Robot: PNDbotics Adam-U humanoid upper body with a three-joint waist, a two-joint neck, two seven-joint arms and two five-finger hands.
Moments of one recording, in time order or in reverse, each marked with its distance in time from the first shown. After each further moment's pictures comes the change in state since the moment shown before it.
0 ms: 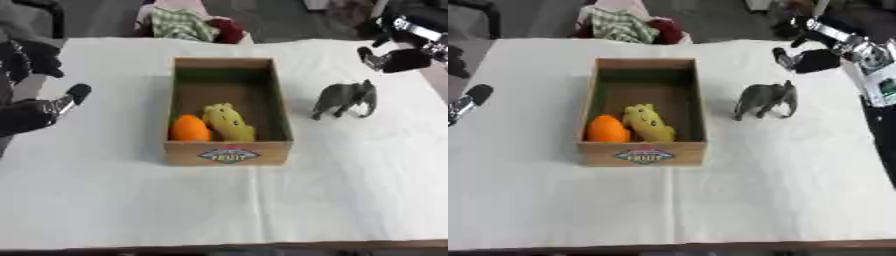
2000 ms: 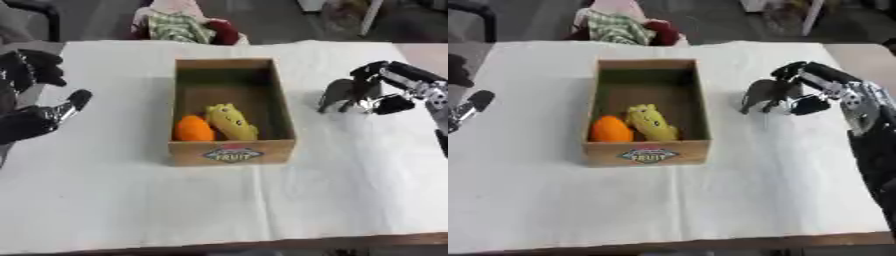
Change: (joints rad) left arm 0.019 -0.009 0.005 0.010 0.010 0.005 -0.011; right arm -0.013 0.051 -0.109 0.200 0.384 -0.217 -0.134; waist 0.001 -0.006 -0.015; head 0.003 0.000
